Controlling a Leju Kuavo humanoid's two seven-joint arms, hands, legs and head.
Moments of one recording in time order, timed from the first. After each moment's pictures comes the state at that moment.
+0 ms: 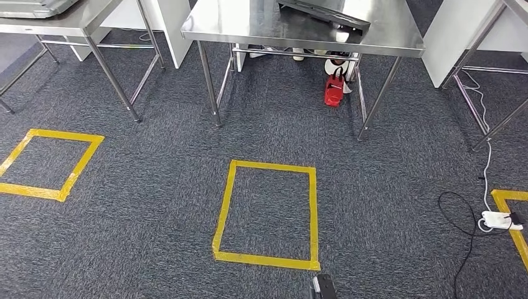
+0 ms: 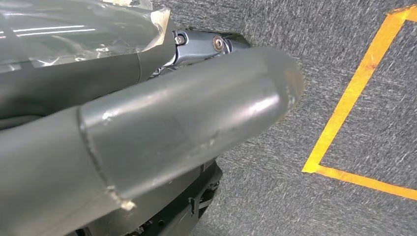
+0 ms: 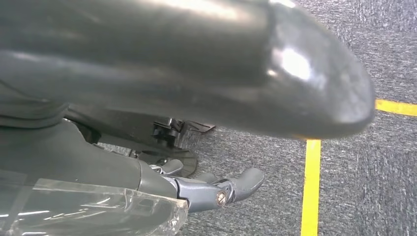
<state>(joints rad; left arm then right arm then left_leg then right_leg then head) -0.09 -0.22 0.67 -0.21 -0.38 -0.20 -0.27 -0.18 0.22 -0.05 -0.24 0.10 0.12 -0.27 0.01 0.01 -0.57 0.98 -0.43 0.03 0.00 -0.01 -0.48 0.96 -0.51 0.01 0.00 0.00</state>
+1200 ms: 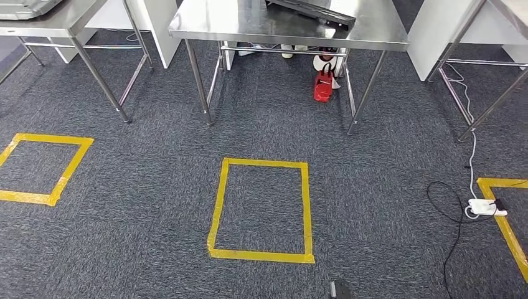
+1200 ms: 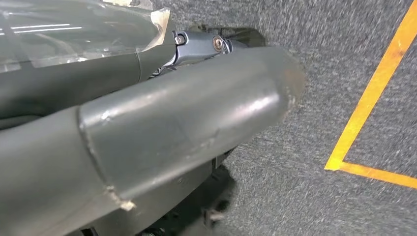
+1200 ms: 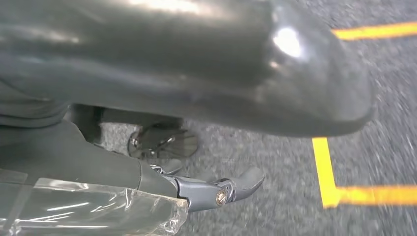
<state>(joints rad) -0.09 -0.23 0.65 -0.20 -0.38 -0.20 -0.24 -0.17 0.20 -0.13 -0.24 0.03 -0.02 -0.32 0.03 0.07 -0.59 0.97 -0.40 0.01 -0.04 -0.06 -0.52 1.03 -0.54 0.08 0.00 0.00</state>
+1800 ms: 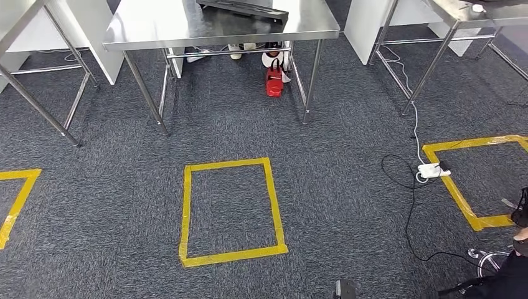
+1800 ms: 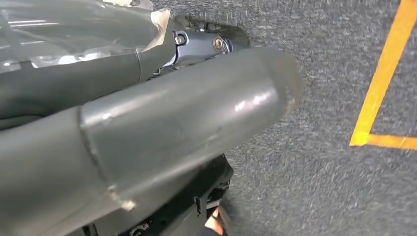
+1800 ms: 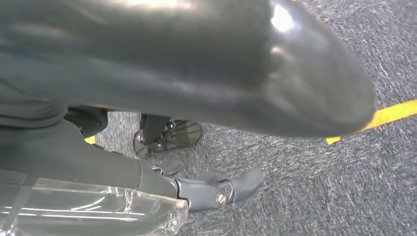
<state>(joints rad) -0.09 -0.22 0.68 -0.20 -0.34 -0.20 -0.24 -0.17 0.21 -0.17 -0.24 -0.01 -0.03 -0.31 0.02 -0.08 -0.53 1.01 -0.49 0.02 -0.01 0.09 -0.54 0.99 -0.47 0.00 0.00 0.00</state>
